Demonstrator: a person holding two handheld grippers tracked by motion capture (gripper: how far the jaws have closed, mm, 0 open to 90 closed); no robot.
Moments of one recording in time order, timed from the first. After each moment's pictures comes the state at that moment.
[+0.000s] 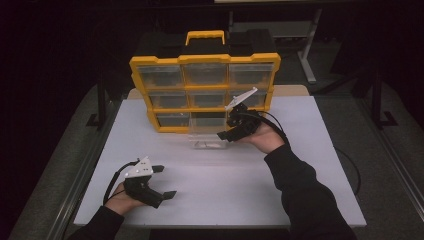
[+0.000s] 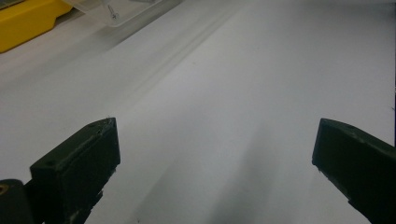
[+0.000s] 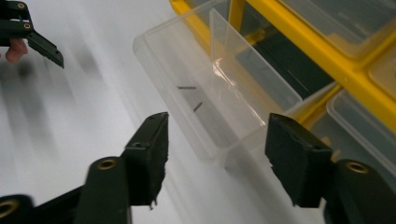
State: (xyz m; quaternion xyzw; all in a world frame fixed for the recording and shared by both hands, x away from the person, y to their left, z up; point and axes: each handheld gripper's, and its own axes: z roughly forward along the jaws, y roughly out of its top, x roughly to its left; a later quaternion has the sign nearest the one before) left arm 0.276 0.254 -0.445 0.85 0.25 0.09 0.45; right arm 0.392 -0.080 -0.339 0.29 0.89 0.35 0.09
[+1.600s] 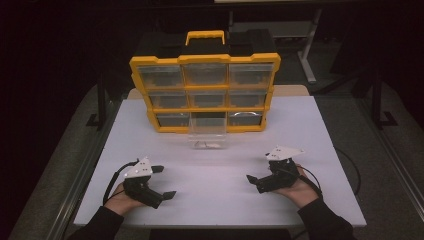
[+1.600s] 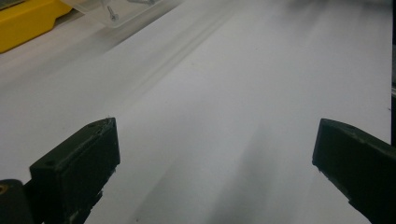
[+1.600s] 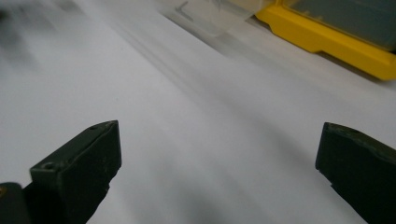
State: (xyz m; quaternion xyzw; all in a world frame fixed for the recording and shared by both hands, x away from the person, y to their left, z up) left arm 0.275 0.255 -0.444 0.85 0.25 0.09 0.45; right arm 0.287 -0.169 -0.428 0.35 0.83 0.41 0.15
